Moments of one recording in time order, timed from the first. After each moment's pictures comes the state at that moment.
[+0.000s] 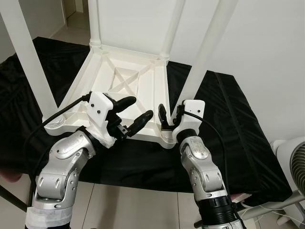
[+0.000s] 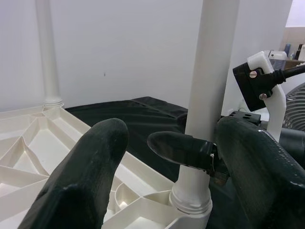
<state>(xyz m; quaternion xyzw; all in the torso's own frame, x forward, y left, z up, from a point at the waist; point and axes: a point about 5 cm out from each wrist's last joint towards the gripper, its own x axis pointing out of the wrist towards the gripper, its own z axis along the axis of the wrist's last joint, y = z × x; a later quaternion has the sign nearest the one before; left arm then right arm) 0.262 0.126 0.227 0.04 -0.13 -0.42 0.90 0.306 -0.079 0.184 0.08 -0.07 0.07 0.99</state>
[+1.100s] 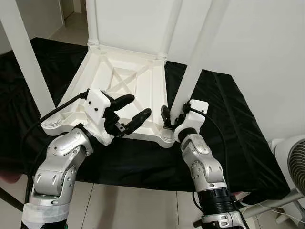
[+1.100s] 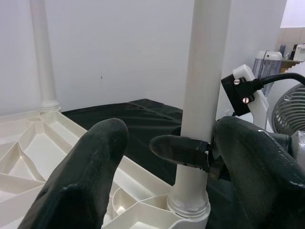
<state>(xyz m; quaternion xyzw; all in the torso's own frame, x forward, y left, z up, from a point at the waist) 0.265 0.129 0.230 0.04 -0.14 -0.42 0.89 0.322 -0.079 0.176 0.12 -0.04 0.09 0.99</state>
